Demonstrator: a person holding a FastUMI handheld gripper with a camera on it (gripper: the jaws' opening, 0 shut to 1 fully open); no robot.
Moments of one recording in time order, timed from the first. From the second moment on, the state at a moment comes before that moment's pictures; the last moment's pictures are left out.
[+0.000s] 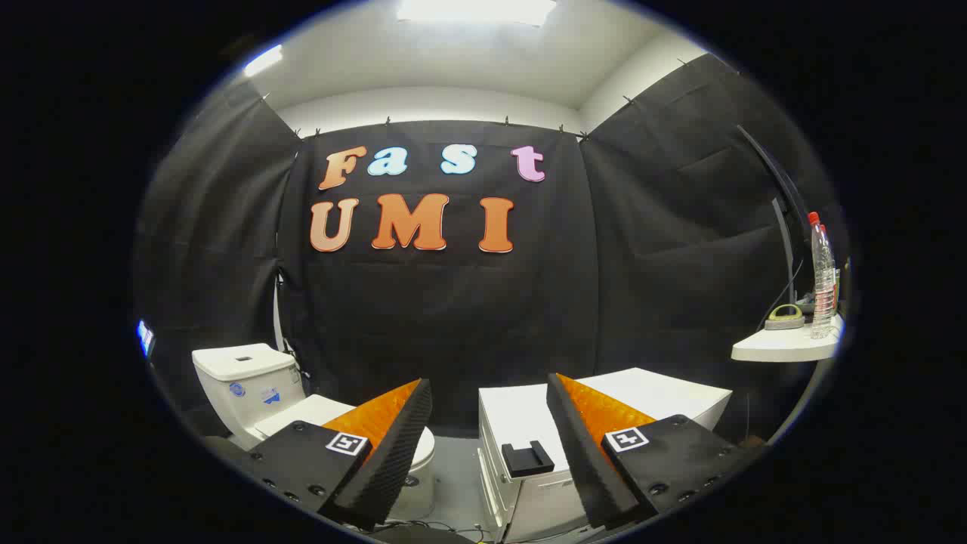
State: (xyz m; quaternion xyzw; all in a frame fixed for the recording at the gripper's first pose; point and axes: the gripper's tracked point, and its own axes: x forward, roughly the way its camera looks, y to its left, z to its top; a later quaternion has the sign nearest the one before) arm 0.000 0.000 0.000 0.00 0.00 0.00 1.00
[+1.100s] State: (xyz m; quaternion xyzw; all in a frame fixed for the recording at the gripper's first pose) arm 0.001 -0.006 -0.002 0.01 0.00 -0.01 1.00
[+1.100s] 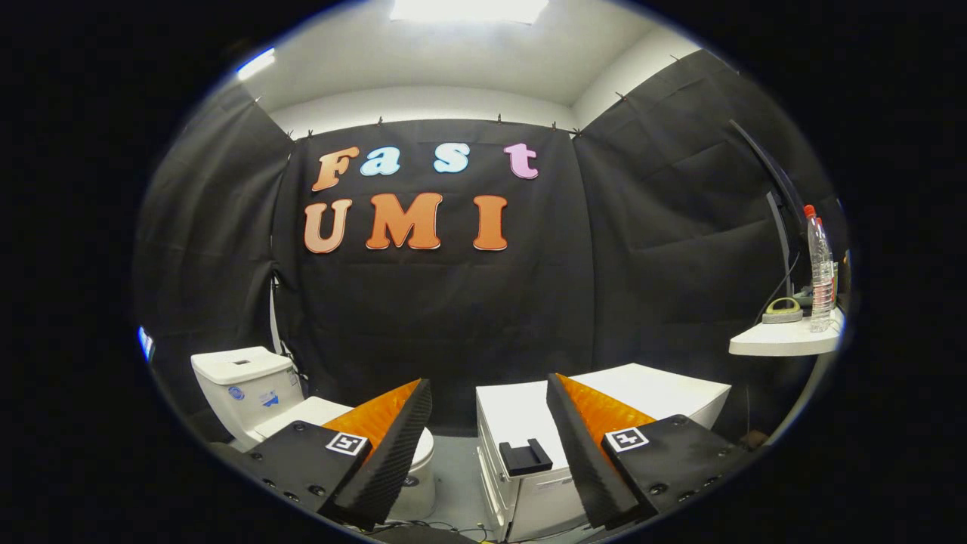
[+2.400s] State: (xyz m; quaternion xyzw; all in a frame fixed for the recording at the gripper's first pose) arm 0.109 0.127 -0.036 0.14 0.01 0.03 0.99
